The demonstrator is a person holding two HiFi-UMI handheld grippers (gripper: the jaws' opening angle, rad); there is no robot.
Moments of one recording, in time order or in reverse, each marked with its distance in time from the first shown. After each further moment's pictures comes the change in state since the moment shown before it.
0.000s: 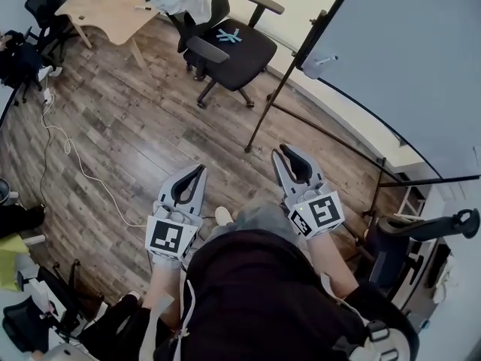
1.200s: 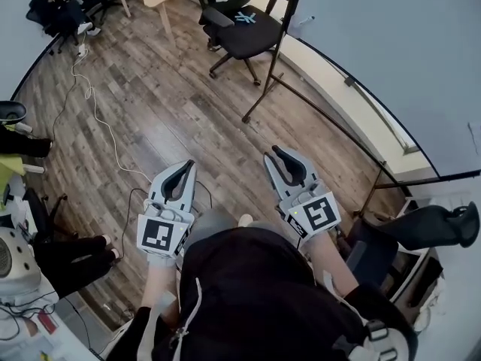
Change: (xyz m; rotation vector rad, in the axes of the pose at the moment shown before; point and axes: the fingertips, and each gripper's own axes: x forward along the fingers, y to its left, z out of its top) left arm -0.153 -0.306 0.005 0.041 -0.030 0.276; right arm -0.318 0.043 -0.023 -0.061 -0.056 0.306
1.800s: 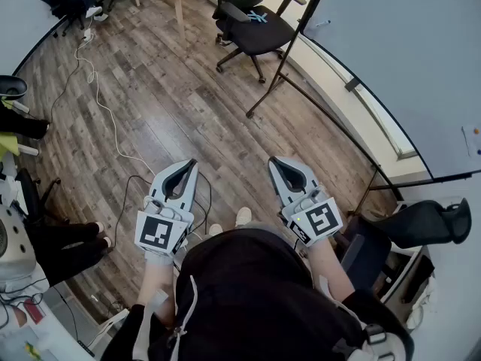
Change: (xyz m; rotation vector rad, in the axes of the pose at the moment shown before) left arm -0.097 0.026 -0.016 -0.068 -0.019 -0.004; right arm -0.003 0.108 -0.006 -0.016 0.053 0.067
